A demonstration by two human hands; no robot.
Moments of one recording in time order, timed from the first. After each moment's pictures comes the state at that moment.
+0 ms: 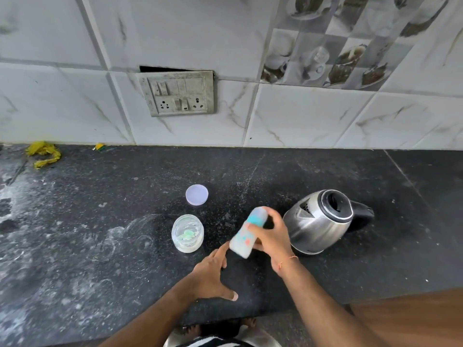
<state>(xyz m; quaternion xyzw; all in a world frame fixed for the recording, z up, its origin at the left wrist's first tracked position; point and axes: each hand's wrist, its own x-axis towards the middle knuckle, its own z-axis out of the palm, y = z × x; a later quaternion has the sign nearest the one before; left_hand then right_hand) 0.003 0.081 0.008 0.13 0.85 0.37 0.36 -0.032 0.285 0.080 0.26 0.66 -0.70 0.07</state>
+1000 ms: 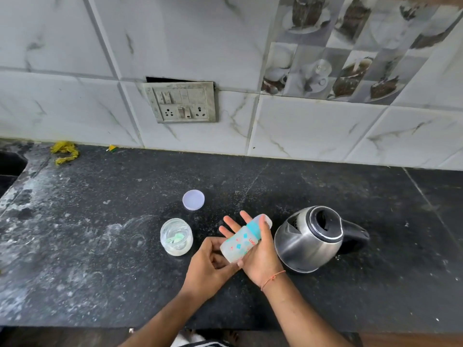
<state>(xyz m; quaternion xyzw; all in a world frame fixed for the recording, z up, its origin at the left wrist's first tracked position) 0.018 0.149 0.060 -0.07 0.75 0.66 0.06 -0.036 0.300 0.101 0.22 0.36 -0.88 0.21</state>
